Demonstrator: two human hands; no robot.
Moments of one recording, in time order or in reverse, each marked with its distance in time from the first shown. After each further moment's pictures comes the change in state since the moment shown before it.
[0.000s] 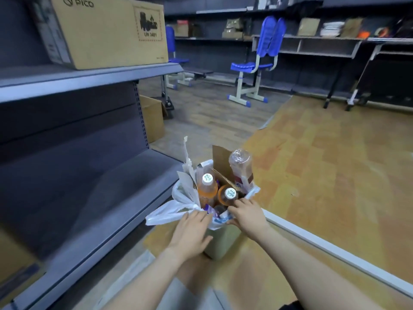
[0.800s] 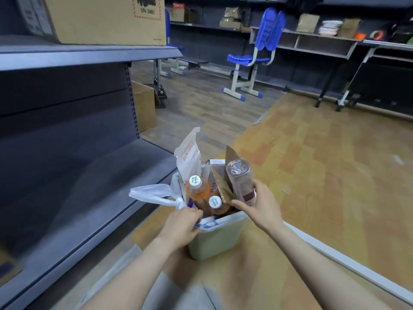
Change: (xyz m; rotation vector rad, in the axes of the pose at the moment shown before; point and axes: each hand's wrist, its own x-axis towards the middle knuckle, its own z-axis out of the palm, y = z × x) left_hand 0.022 -0.025 0.009 -0.158 -0.057 -0.080; right_hand -0.011 0.022 -0.022 0.620 0.277 0.438
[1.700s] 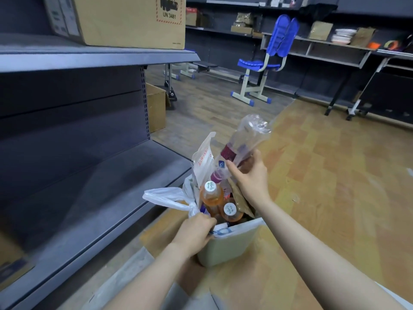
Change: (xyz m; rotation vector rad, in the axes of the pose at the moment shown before) left_hand -0.001 -0.004 0.003 -0.037 0.000 0.040; right_hand 0.040 -0.105 0.001 0.486 0.197 -0.095
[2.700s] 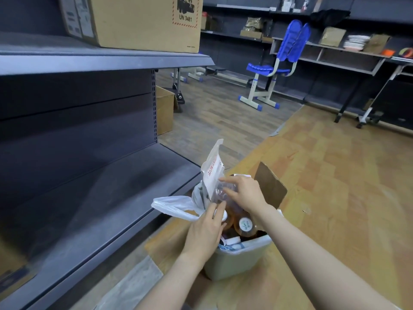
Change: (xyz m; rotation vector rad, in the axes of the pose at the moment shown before) left_hand 0.018 -0.010 0.009 0.007 0.539 -0.065; right_hand 0.034 0.050 0.050 -0.619 -0.474 -0.224
